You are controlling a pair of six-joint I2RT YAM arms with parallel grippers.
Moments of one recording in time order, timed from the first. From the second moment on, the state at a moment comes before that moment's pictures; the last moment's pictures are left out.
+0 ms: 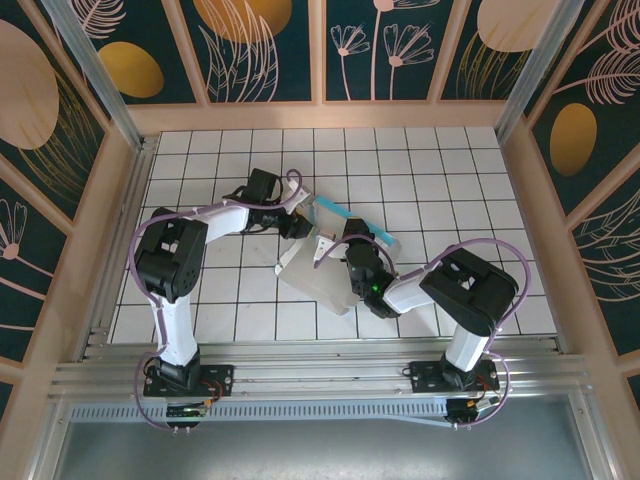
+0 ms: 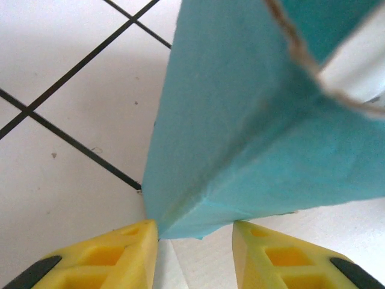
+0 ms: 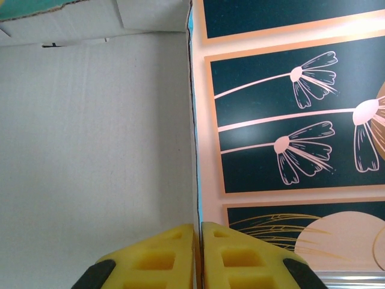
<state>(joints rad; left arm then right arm) -0.40 1.97 1.21 -0.17 0.64 0.25 0.90 1.73 0.53 1.09 0.76 -1.33</state>
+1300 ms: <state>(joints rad) -0.45 2.02 1.36 -0.20 0.54 0.35 0.91 1.73 0.53 1.09 0.76 -1.31</state>
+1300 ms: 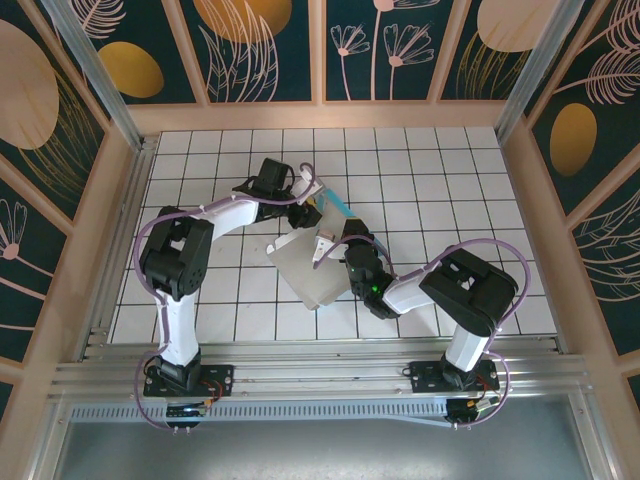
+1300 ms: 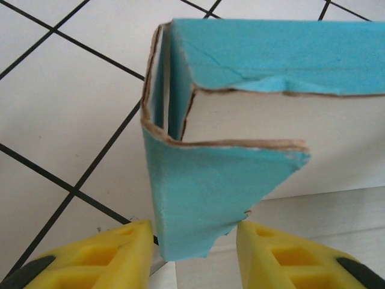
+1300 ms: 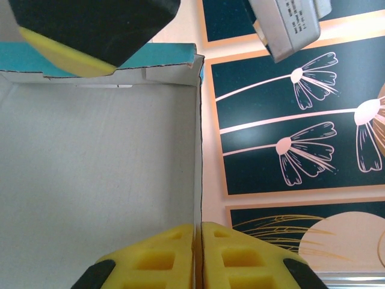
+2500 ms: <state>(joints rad) -0.45 2.09 1.41 -0.18 0.59 0.41 0.91 1.70 0.52 1.03 0.72 -1.22</state>
